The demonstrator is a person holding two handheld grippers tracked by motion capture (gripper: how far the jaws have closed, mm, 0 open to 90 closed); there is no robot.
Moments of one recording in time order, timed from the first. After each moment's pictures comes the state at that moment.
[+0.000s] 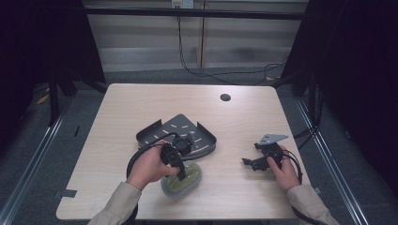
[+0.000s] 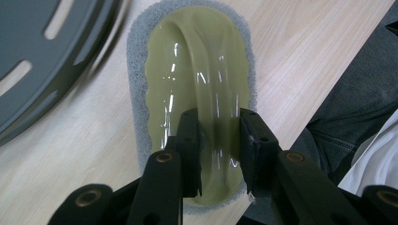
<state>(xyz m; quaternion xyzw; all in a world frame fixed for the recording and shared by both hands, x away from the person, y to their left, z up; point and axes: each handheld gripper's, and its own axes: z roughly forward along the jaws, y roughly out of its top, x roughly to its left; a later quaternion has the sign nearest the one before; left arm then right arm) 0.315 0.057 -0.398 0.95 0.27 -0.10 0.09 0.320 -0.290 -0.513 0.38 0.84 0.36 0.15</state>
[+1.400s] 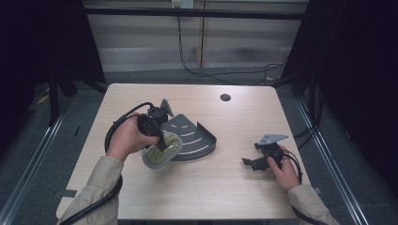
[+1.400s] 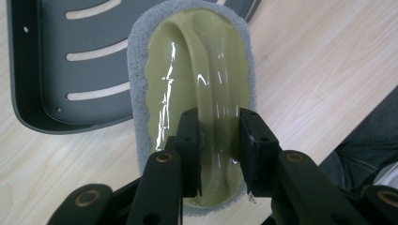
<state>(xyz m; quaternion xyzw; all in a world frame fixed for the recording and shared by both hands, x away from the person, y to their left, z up) 0.372 0.108 -0.347 0.93 0.34 -0.05 0.11 0.321 -0.290 -0.513 0.38 0.84 0.36 0.15</state>
